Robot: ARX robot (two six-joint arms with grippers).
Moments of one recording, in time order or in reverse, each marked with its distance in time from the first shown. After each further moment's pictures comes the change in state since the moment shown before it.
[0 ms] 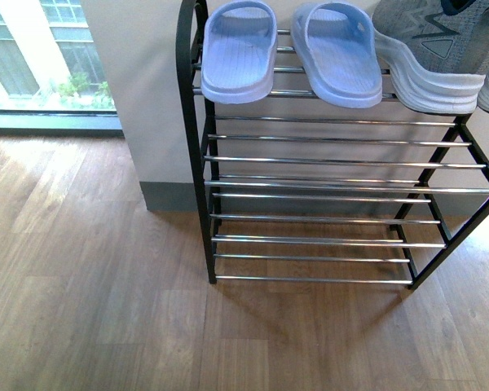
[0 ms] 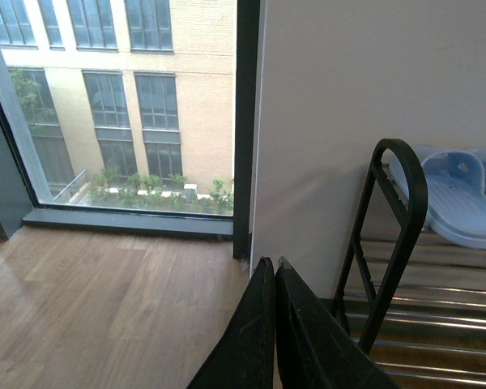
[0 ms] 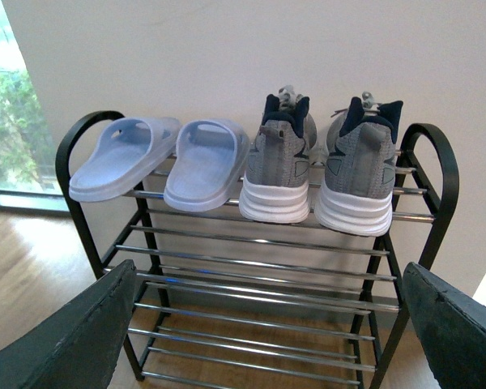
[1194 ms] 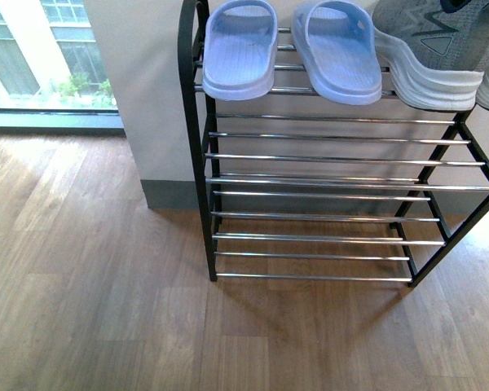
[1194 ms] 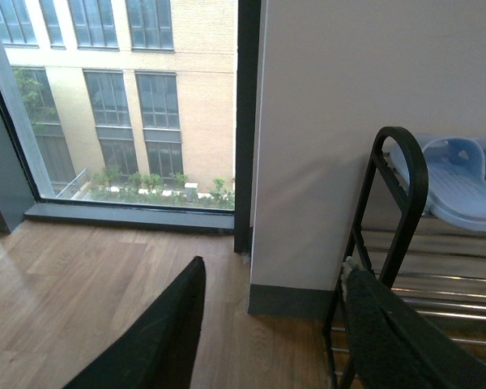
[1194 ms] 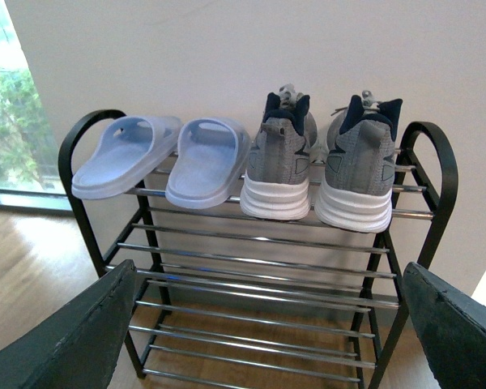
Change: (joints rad) left arm 0.001 -0.178 -0.042 -0.144 0.000 0.002; right arm 0.000 0.000 0.000 0.000 0.000 0.000
